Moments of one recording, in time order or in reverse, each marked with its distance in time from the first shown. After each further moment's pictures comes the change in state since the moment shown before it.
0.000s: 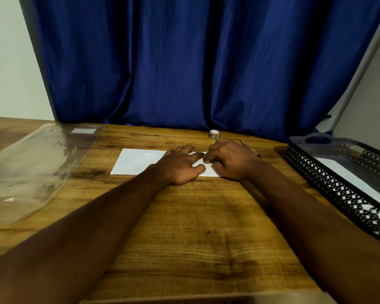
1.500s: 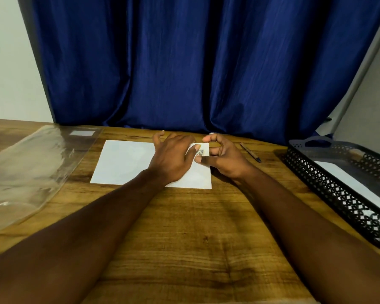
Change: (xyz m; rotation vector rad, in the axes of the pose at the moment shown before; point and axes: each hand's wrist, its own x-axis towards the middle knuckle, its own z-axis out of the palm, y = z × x) left_hand -0.002 -0.004 -0.003 -0.045 0.659 0.035; right_hand 0.006 -0.022 0.014 1.425 0.211 0.399
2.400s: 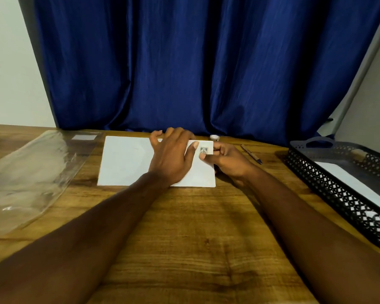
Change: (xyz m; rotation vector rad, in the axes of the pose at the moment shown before) left_hand -0.001 -0.001 0.000 0.027 0.189 0.023; right_hand 0.006 0.002 -0.001 -0.006 0.013 0.085
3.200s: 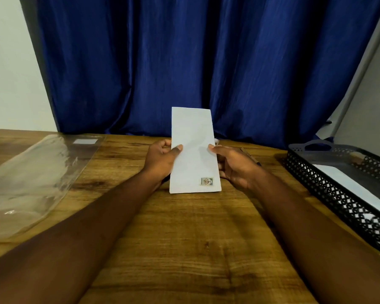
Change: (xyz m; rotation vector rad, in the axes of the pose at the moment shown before) left_hand 0.001 -0.006 -0.008 -1.035 -0.050 -0.821; right_hand -0.012 -0.016 -0.006 0.222 0.057 0.150
